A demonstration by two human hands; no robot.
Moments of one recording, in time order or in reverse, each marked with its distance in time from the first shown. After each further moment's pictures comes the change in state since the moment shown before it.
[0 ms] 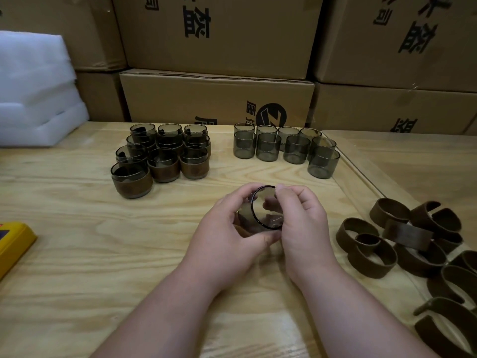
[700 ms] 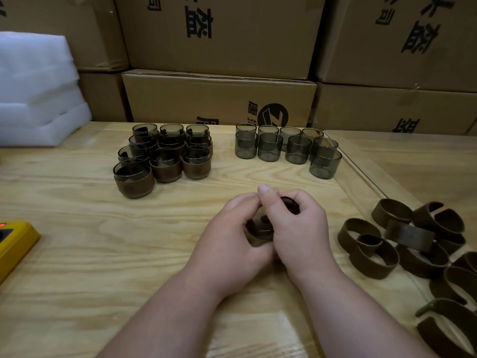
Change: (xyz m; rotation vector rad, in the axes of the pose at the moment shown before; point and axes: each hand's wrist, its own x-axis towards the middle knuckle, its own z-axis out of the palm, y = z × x) left_hand -0.006 0.005 -0.001 0.181 -0.059 0.162; right_hand -0.005 -0.001 0.001 -0.235 -0.026 -0.135
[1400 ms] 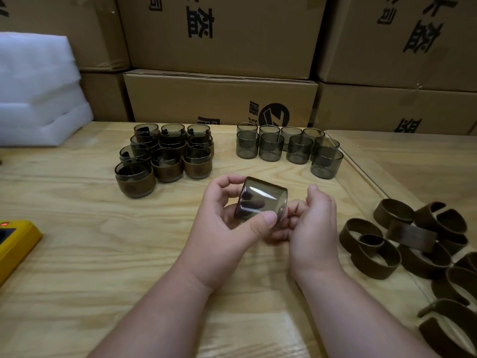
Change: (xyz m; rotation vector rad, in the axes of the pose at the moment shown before) left_hand 0.001 -0.002 -0.006 -0.610 0.152 -0.135; right_hand 0.002 -0.002 -0.002 0.196 0.094 0.160
